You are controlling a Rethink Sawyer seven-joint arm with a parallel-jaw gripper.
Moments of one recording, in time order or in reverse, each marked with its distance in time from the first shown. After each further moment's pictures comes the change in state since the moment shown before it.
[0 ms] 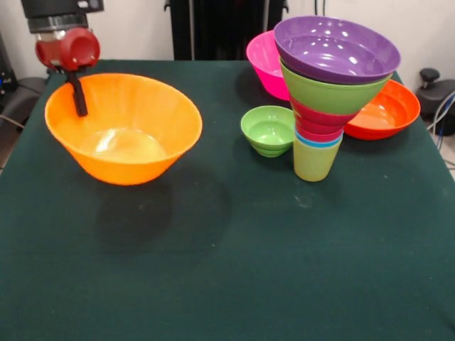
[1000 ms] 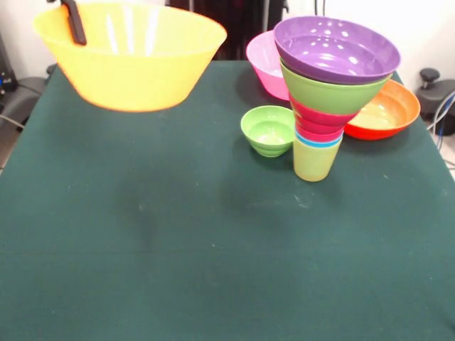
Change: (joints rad) arm -0.190 -0.174 0.351 0.172 0.131 0.017 0.000
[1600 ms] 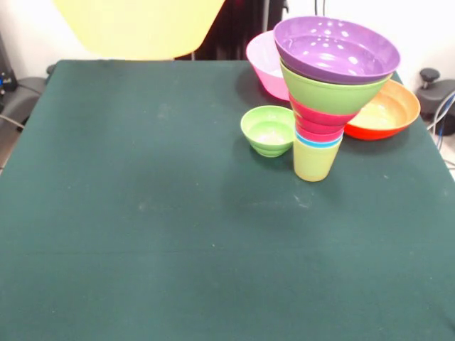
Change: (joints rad) arm -0.083 -0.082 0.154 0.048 0.111 0.083 0.000
